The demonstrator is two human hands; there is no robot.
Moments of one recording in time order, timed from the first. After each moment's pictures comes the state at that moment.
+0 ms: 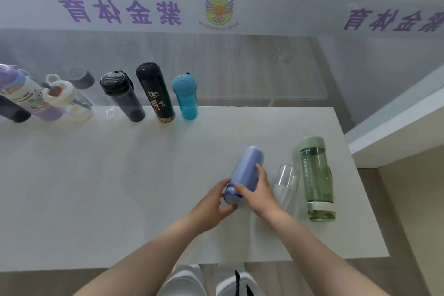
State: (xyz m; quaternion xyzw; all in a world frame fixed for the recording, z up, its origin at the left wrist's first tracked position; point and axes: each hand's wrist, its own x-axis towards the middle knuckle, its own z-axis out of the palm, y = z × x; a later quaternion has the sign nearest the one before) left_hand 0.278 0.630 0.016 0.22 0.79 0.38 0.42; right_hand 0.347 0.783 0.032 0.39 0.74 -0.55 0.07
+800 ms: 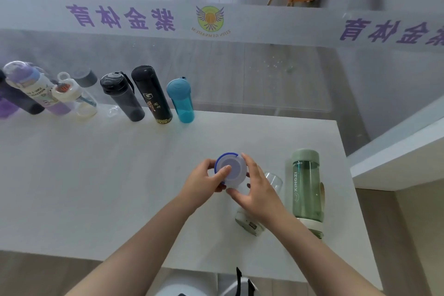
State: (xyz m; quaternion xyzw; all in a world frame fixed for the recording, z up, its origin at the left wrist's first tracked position) left_hand 0.267 0.700 0.090 0.04 0.79 0.53 0.31; right_hand 0.358 0.840 0.070 0.14 0.88 -0.45 -0.01
